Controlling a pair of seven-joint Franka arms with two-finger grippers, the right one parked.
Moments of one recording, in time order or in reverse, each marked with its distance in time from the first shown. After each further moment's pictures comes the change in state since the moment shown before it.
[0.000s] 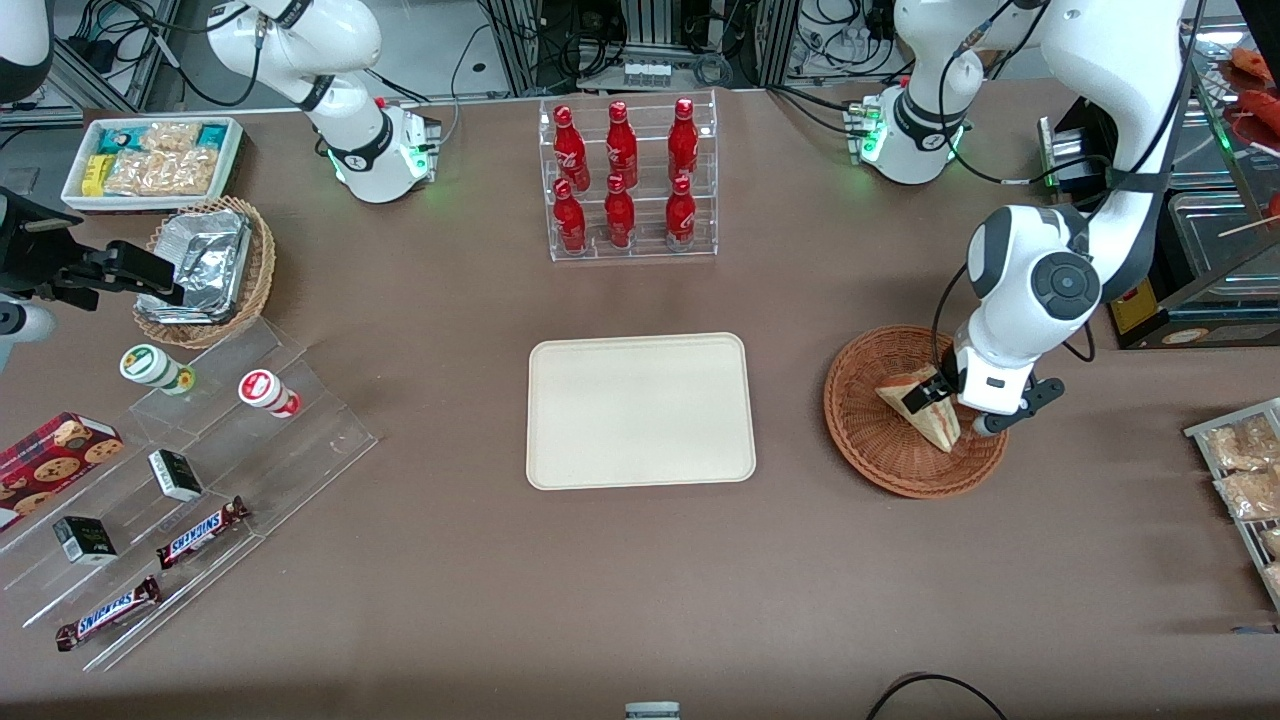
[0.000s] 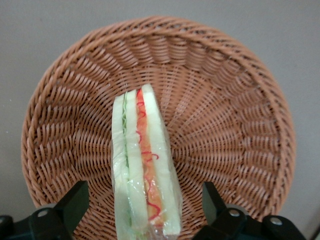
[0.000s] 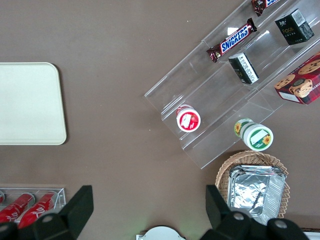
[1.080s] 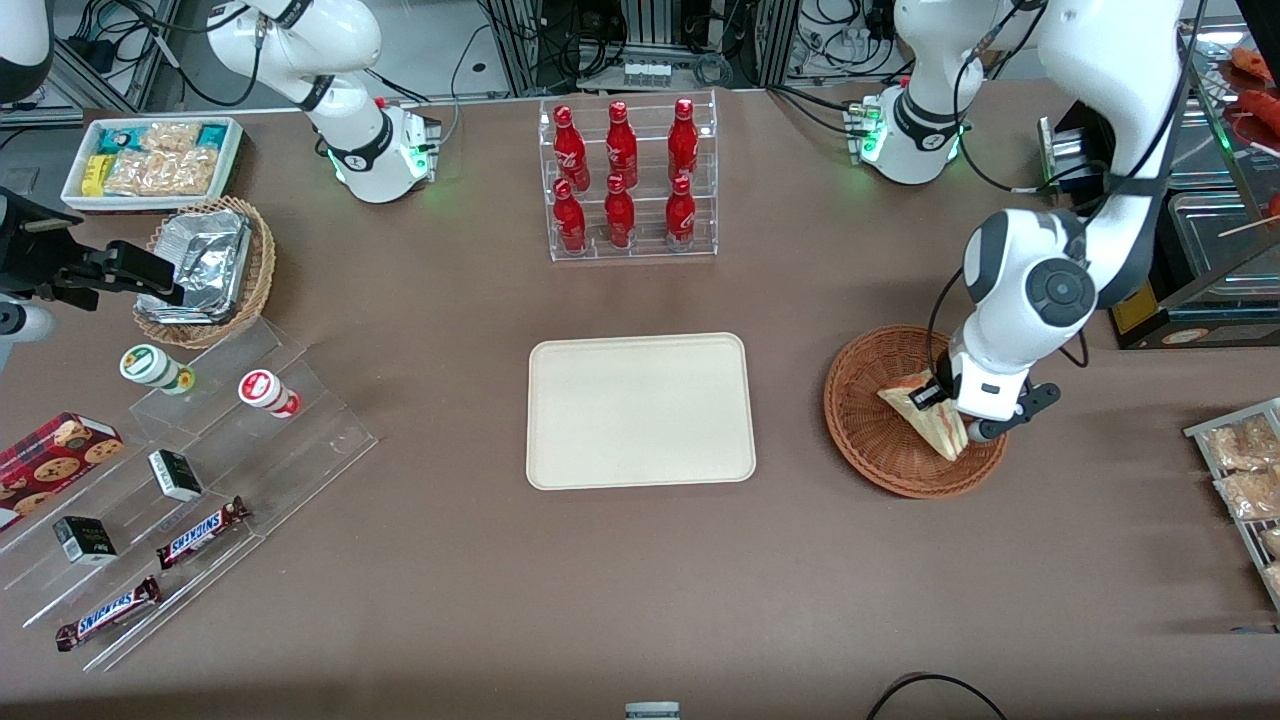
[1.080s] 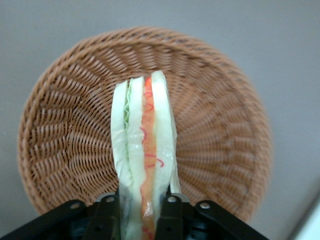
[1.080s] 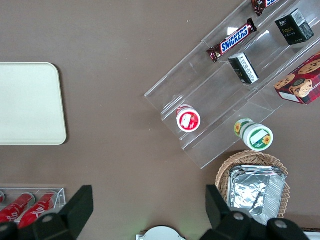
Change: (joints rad) arm -0.033 -0.025 -0.003 0.104 0.001 -0.116 -0.017
